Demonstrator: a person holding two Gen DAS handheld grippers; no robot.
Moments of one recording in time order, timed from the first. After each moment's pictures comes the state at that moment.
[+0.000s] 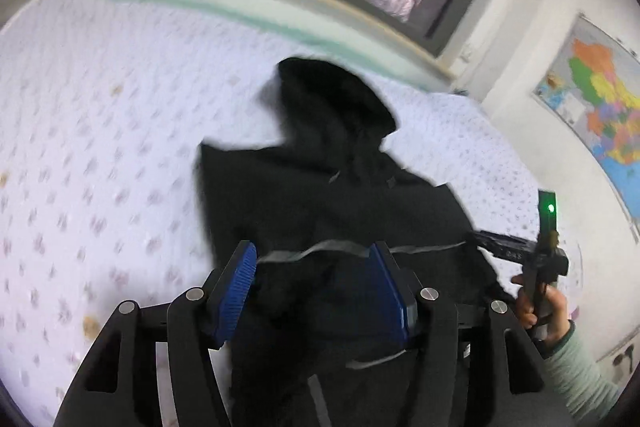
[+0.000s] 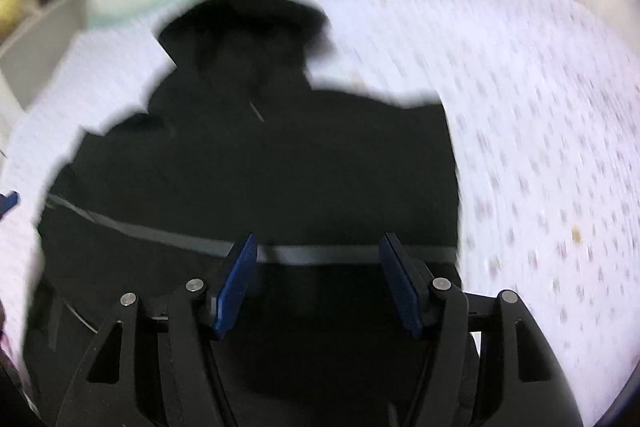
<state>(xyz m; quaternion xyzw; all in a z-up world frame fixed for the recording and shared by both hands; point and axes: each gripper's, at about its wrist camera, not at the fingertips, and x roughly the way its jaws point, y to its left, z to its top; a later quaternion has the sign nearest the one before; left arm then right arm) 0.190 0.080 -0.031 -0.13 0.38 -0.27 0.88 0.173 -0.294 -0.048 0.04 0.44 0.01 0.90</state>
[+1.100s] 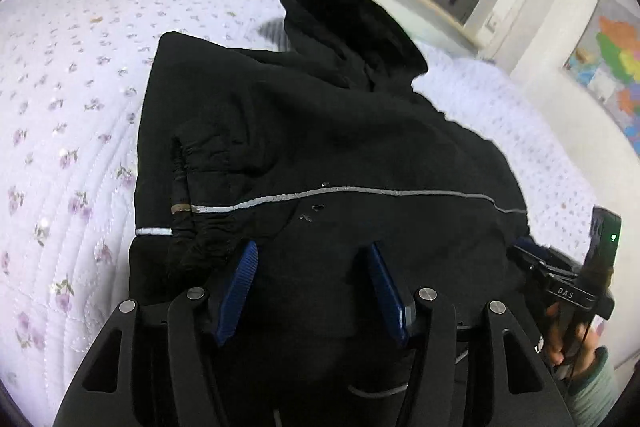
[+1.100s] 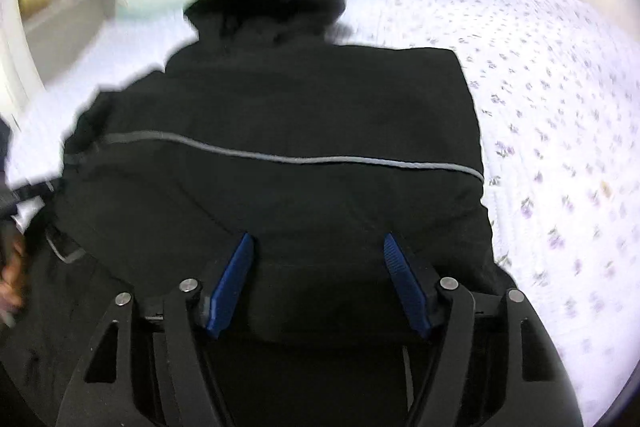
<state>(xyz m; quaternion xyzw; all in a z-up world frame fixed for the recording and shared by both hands) 0.201 0.024 -0.134 -0.12 0.40 -0.23 0.88 0.097 -0.319 -0.121 0.05 0.39 0.04 0.92</state>
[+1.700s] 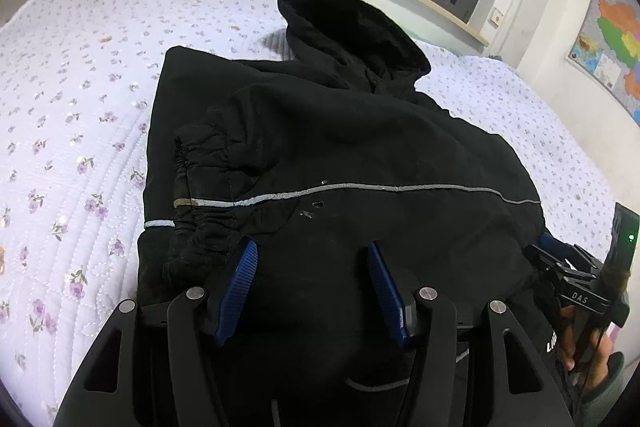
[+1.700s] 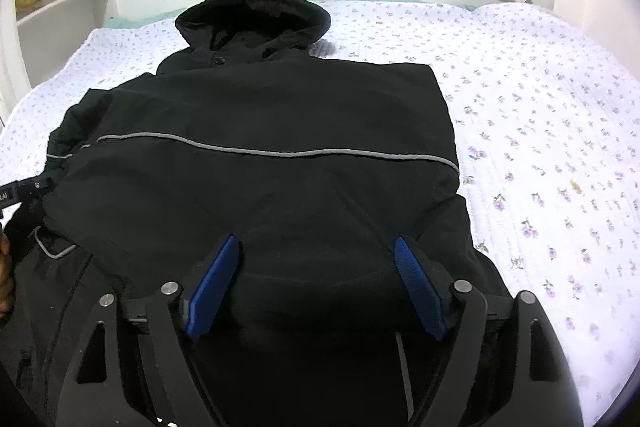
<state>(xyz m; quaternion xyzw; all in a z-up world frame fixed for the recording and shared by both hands) 0.193 0.015 -0.133 -0.09 0.39 -0.20 0.89 0.083 -0.310 -0.123 0.00 0.37 -0.01 0.93</state>
